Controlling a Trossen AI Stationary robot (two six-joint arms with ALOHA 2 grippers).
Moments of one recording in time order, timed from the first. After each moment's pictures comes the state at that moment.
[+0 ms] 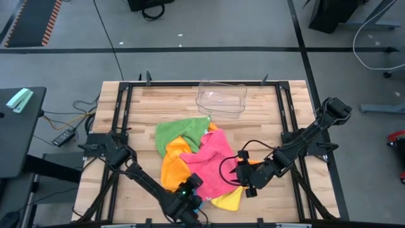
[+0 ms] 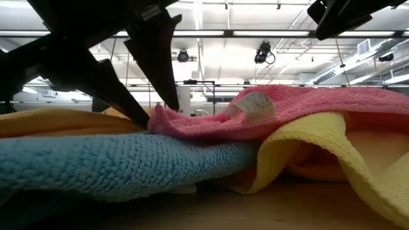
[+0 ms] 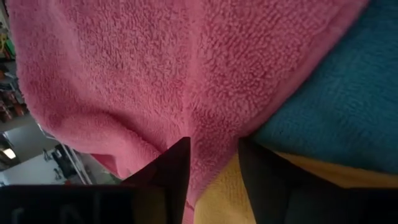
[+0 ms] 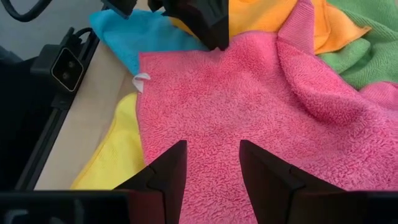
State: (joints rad) left arm -0.70 2.29 1.79 -1.08 -0.82 0.14; right arm 0.66 1.46 0.94 -0.32 0.40 0.38
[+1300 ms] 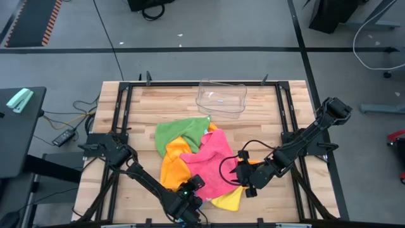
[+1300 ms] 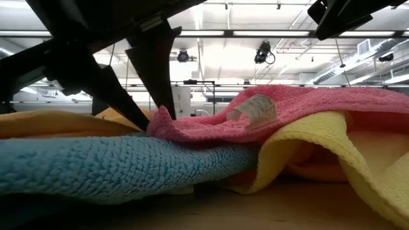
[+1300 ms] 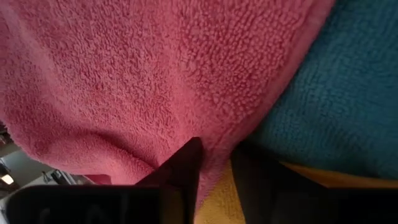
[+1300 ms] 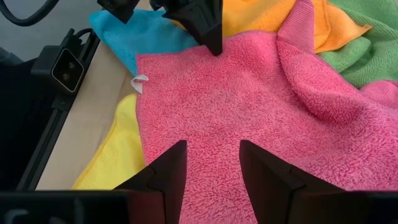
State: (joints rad) left arm -0.68 2.29 1.79 -1.04 -0.76 0.24; right arm 0.66 1.46 0.94 -0.32 0.40 0.39
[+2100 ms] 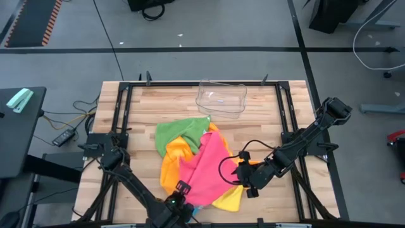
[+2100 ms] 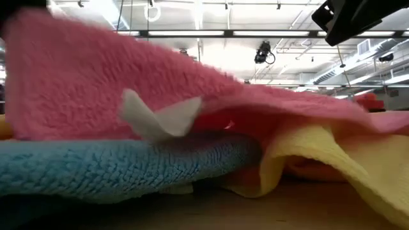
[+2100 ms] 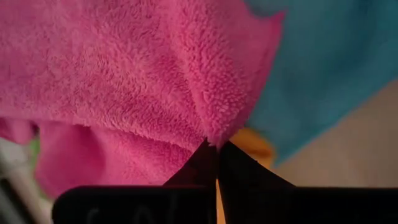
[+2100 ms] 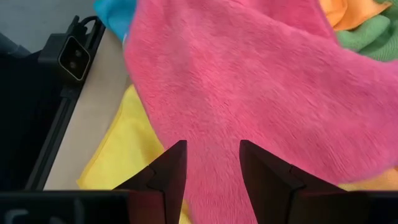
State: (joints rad) left arm -0.80 2.26 2.02 -1.34 -0.43 -0.25; right arm 0.66 1.46 0.94 -0.36 0.35 0.43
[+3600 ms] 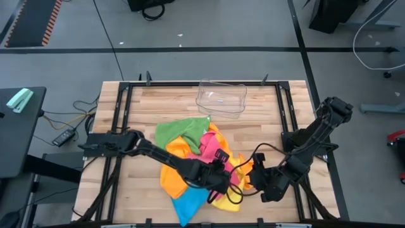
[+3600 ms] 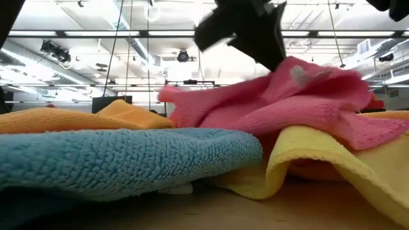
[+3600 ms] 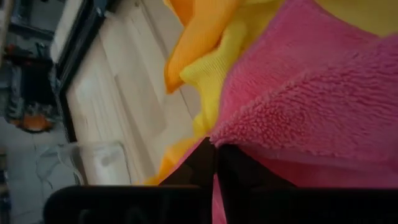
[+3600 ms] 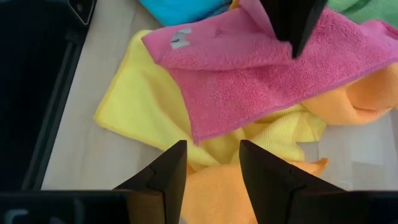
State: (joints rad) left arm -0.40 2.26 1.98 -0.73 -0.62 0.40; right arm 0.83 1.43 1.09 -0.79 0.43 0.60
